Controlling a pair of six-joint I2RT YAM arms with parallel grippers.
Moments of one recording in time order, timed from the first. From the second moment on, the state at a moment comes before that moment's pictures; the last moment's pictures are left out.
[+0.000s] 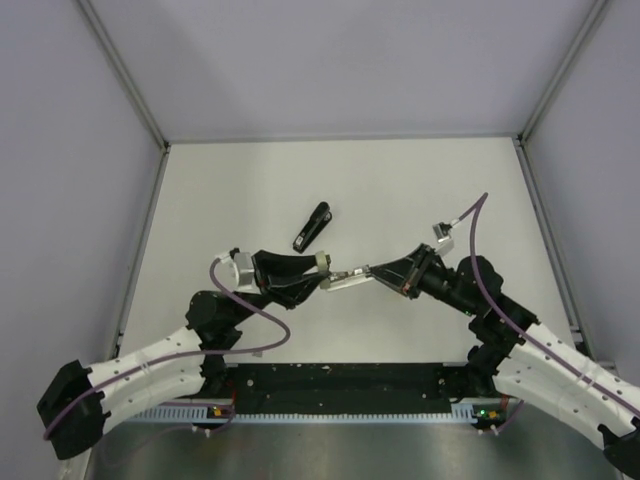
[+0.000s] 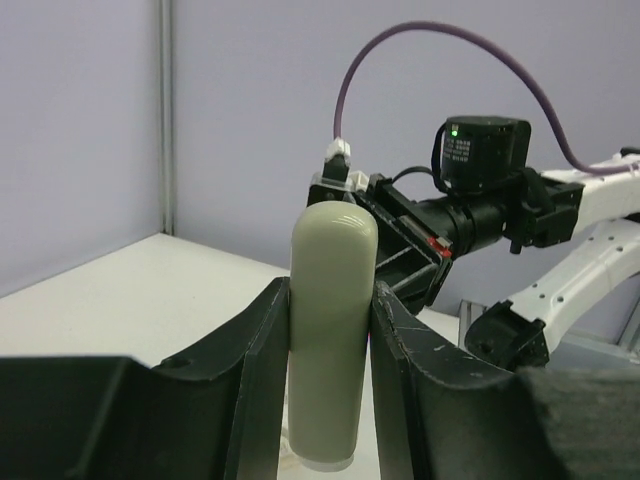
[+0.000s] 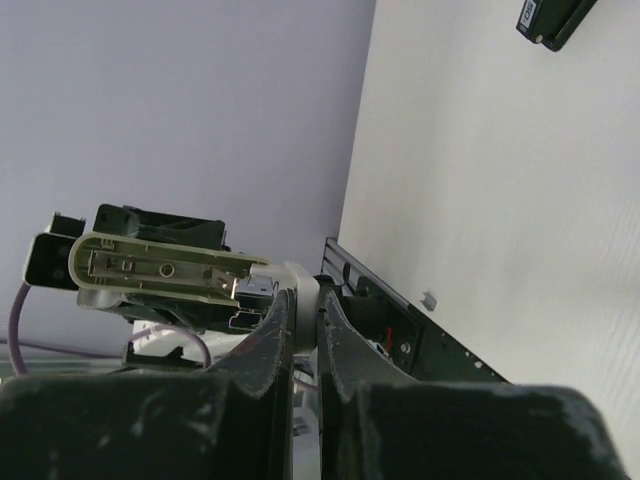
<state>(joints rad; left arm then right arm) -0.87 0.72 0.26 0.99 0.28 -0.29 0.77 0.62 0.48 0.02 -0.18 1.23</state>
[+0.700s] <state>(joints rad) -0.87 0.89 0.29 1.24 0.25 -0.35 0.77 0.54 0.39 0.13 -0.14 1.36</state>
